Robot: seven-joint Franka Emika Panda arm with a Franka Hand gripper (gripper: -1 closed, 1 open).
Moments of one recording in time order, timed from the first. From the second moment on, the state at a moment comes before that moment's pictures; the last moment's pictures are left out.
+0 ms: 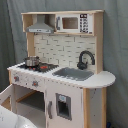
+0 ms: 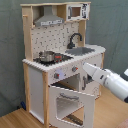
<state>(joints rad) -0.34 -0.78 1.66 -1.97 -1.02 1.79 0.09</state>
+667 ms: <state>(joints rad) -0.36 -0.84 1.70 -1.98 -1.04 1.89 0.26</state>
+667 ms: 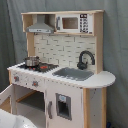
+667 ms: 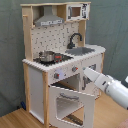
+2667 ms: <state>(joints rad) -0.49 -1.02 1.81 -1.96 -1.04 2.17 0.82</state>
